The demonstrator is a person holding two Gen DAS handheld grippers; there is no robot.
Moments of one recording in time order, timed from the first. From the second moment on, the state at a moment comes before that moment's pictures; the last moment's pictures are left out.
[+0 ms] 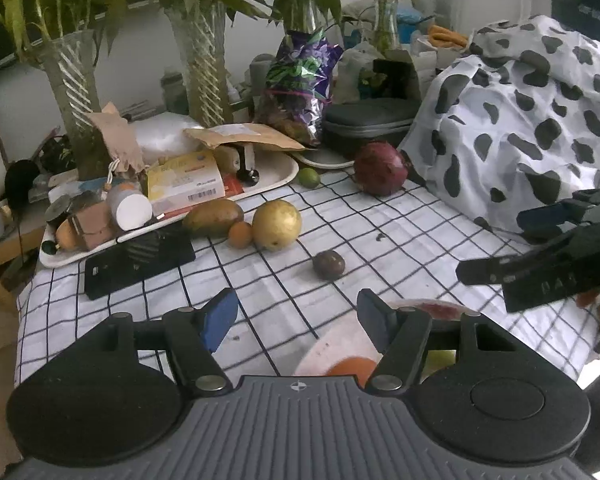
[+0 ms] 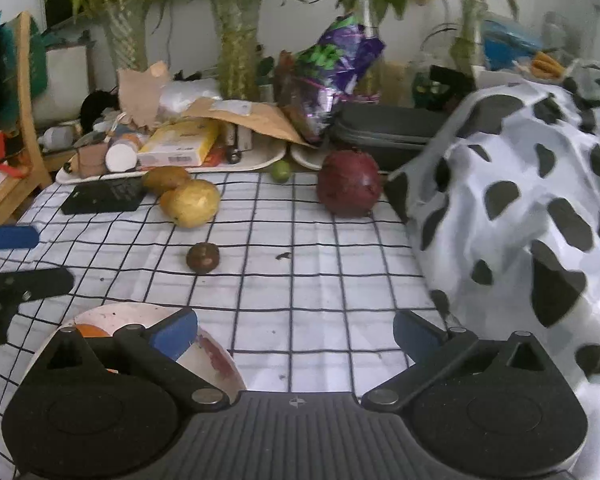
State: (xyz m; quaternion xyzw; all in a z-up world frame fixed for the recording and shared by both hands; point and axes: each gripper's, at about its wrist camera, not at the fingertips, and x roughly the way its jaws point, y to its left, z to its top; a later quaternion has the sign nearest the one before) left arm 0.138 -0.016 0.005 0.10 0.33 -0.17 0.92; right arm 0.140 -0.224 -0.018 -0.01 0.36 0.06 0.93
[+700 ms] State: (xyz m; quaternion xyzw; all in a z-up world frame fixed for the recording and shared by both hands) left arm 0.218 -0.005 -0.017 0.09 0.35 -0.16 0.92; right arm 0.208 -0.177 -0.040 -0.06 0.38 0.17 0.91
